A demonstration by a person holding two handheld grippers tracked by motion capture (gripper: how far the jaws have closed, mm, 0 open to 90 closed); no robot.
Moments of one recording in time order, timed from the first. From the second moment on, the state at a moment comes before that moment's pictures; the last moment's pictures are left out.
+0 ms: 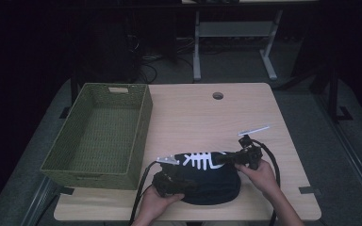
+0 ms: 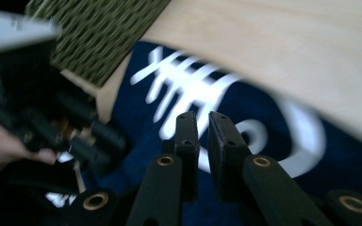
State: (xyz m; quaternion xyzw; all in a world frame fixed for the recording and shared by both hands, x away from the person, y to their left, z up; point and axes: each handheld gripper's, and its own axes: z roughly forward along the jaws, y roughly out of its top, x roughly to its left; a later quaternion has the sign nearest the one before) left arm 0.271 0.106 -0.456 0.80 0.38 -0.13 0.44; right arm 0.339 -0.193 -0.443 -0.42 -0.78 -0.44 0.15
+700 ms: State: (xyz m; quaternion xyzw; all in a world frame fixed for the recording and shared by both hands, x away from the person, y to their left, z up) left arm 0.329 0.107 -0.456 0.75 0.47 -0.08 0.46; right arm 0.320 -0.183 -0.472 -0.42 -0.80 -0.40 0.17
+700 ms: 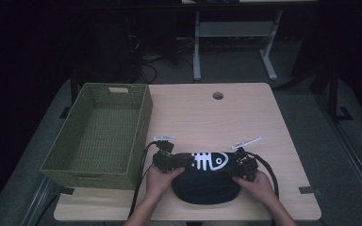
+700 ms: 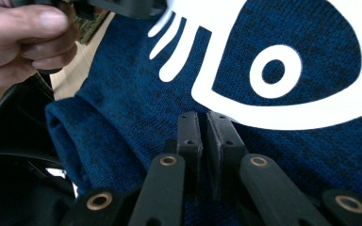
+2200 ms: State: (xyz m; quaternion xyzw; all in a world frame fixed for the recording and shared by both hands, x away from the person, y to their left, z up) left arm 0.346 0.102 -0.463 0.75 0.48 -0.07 0.45; right arm 0.366 -0.152 -0.452 -0.44 -0.79 -0.40 0.12
